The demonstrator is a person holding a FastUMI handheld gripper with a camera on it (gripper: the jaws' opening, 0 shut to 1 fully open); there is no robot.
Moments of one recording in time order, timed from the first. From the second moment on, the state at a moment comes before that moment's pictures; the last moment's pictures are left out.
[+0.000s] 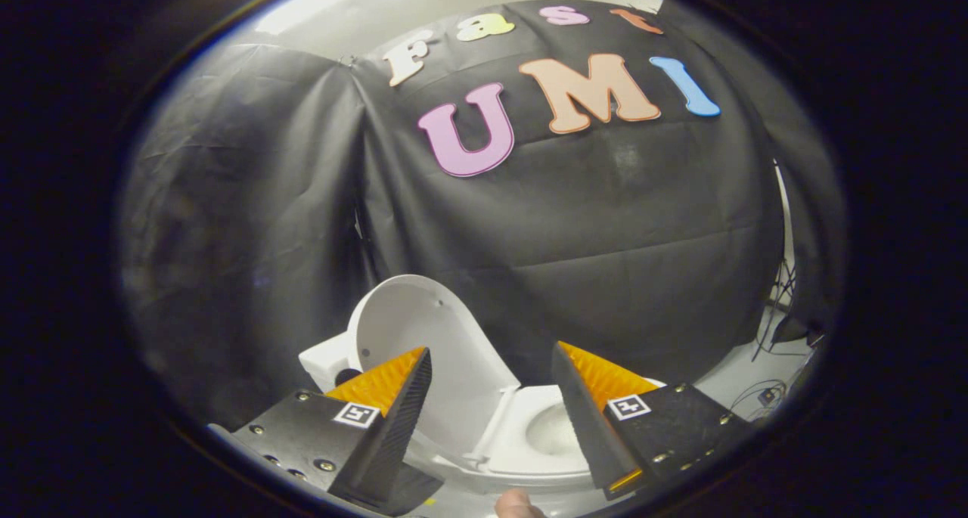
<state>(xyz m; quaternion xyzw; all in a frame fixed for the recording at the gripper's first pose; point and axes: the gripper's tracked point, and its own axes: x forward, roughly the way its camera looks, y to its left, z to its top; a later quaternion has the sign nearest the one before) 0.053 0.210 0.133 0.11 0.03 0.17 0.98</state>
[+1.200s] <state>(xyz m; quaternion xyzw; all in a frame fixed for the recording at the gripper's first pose) 0.006 0.037 0.177 -0.02 -0.03 0.04 1.00</state>
